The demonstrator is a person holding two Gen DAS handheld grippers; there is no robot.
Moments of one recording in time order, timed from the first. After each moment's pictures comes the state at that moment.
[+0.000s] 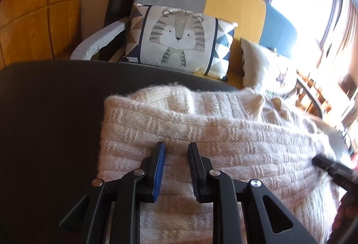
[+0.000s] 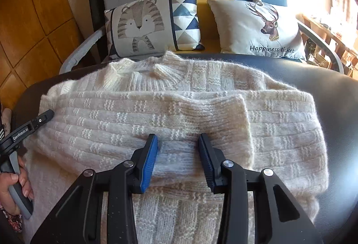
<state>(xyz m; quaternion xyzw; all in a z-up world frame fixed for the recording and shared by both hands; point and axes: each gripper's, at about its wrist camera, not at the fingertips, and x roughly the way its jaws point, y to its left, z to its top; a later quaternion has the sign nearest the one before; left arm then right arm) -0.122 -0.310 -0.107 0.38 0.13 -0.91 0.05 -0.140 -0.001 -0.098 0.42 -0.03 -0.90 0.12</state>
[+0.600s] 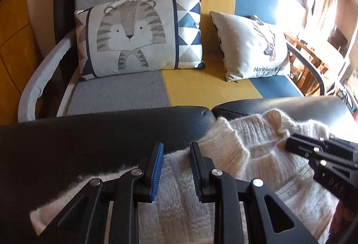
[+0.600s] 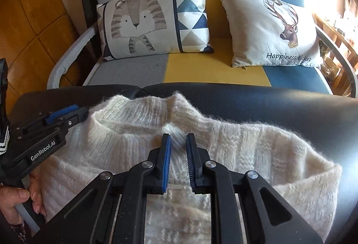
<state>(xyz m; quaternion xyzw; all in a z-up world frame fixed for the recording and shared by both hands) -0.263 -0.252 -0.117 0.43 0.03 -0.90 -0.03 -0.263 -0.043 -0.115 0.47 -0.01 -0.88 0.11</state>
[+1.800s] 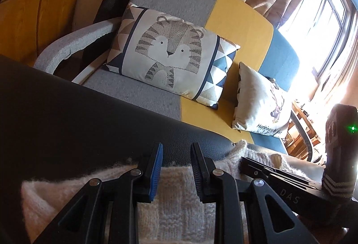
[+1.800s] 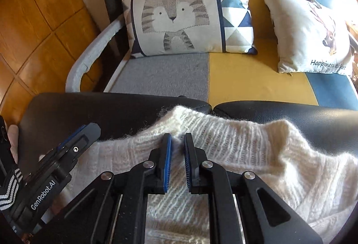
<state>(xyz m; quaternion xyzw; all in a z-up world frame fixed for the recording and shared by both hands) -0.230 -0.329 -0.127 0.34 0.23 -0.91 0.03 -0.289 -0.126 -0.134 0.47 -0.04 -0.86 0.19</state>
